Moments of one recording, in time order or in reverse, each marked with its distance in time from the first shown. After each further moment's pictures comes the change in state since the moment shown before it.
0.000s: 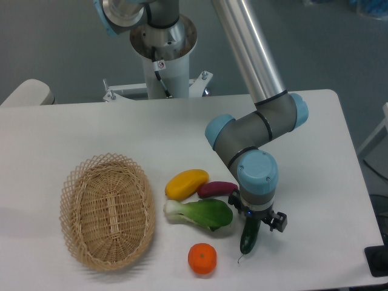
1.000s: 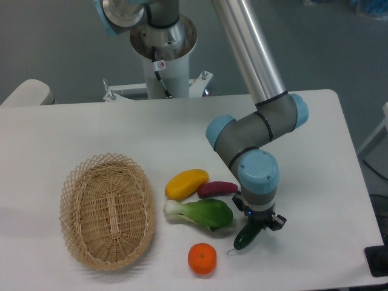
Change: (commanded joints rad) arm 0.008 0.009 0.012 0.000 -0.002 0.083
